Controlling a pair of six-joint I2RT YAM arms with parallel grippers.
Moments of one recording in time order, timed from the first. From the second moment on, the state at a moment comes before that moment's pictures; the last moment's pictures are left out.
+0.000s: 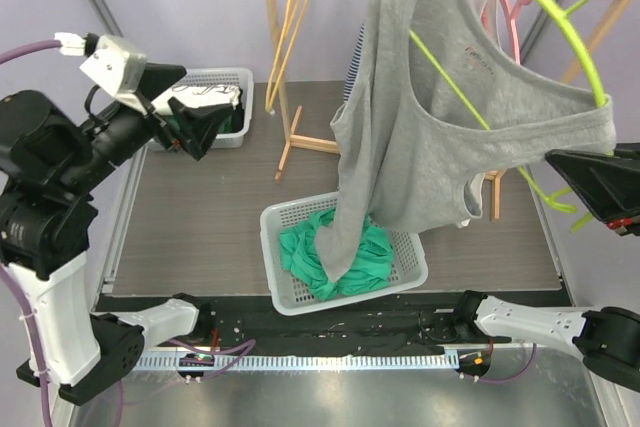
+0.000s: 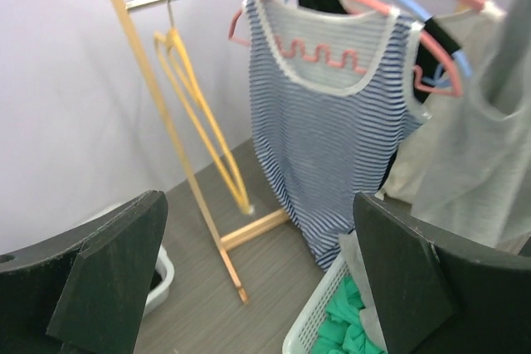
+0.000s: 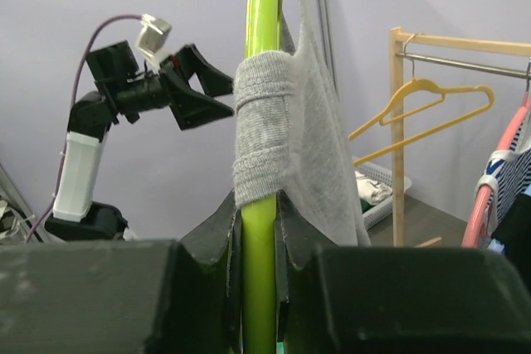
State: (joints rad) left arm -0.34 1.16 2.12 -0.90 0.34 0.08; right arm 0.93 0.93 2.27 -0.93 0.01 0.21
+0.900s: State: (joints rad) left arm -0.34 1.17 2.07 -1.05 0.98 0.28; right arm 0.93 1.03 2.01 -1.21 -0.29 0.10
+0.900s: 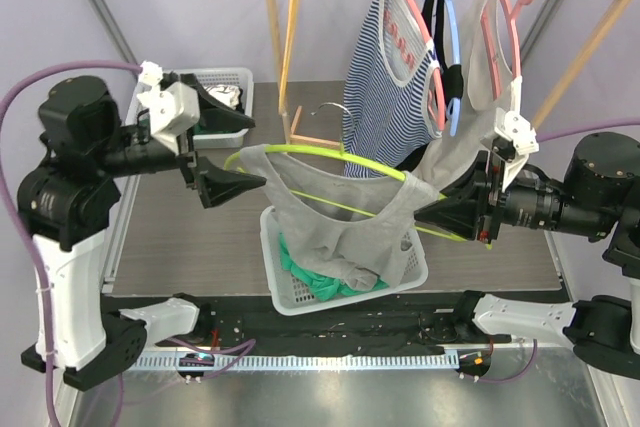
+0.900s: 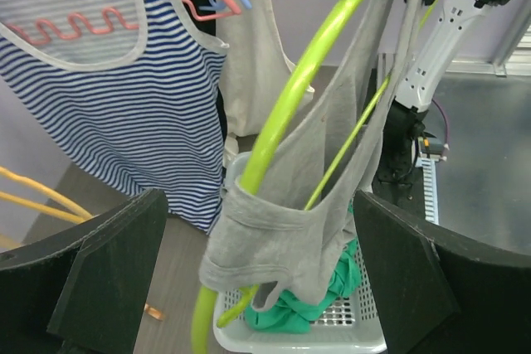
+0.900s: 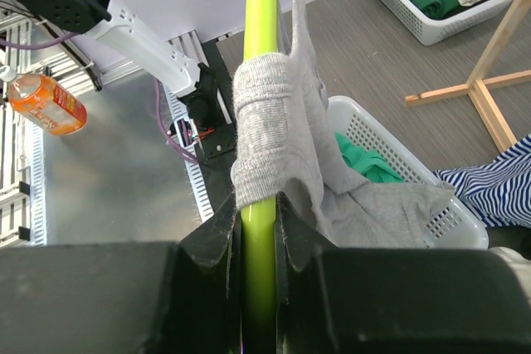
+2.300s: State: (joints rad) left arm -0.37 1.20 1.96 -1.07 1.14 0.19; right arm 0.93 1.10 2.01 -1.16 -0.36 -0.02
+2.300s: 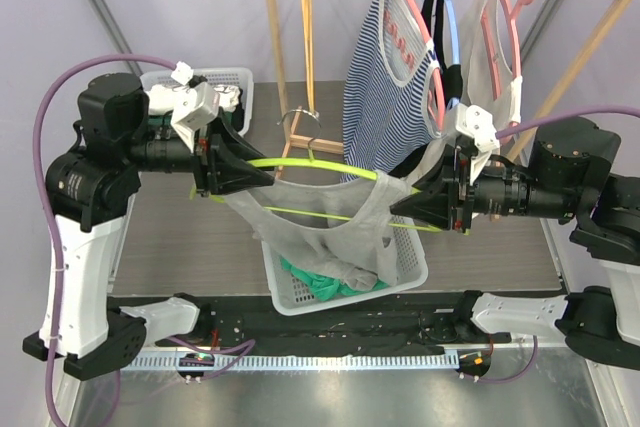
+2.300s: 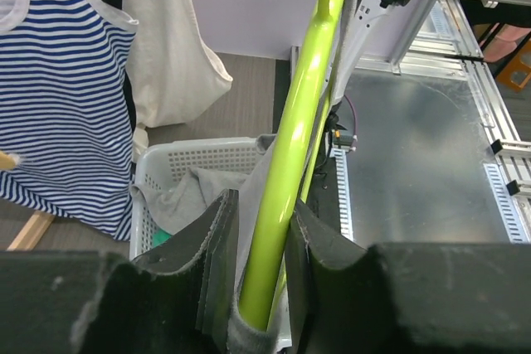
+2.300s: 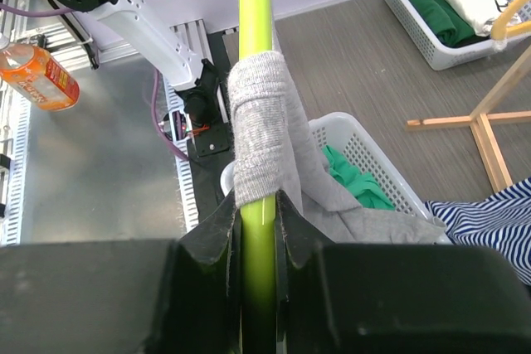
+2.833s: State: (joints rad) left arm -0.38 1.19 1.93 -1.02 0.96 0.20; right arm 0.93 0.96 1.73 -0.92 0.02 0.03
